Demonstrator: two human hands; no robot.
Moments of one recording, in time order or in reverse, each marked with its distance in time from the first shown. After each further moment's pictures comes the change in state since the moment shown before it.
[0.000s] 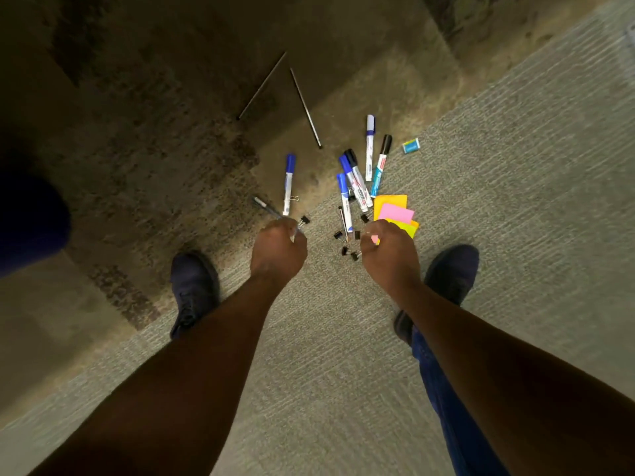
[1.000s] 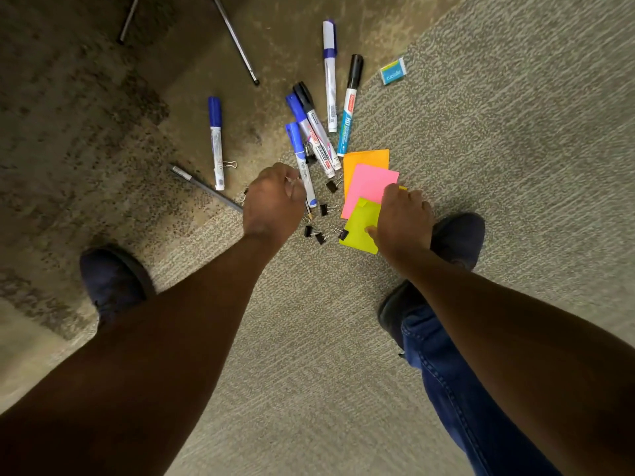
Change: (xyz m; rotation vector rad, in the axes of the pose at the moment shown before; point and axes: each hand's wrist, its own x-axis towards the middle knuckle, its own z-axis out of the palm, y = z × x) left_hand 0.082 0.012 0.138 -0.093 0.021 0.116; right_hand 0.081 0.143 0.056 -0.653 -0.115 0.054
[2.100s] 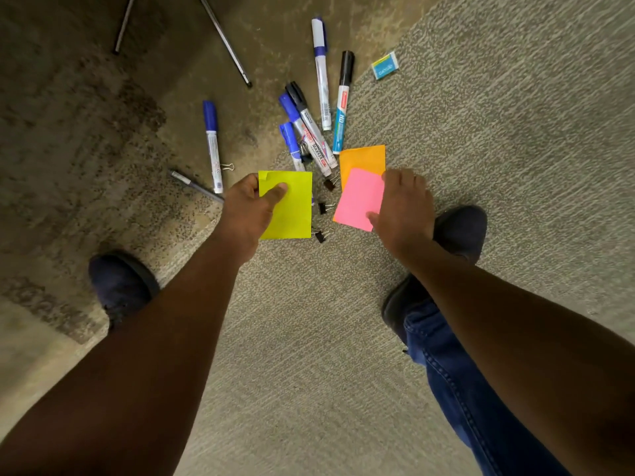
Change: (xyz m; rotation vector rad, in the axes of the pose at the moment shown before) left_hand -0.004 0.001 -0.029 -0.584 -0.211 -0.489; right_hand 0.008 0.006 -0.004 0.130 0.083 -0.030
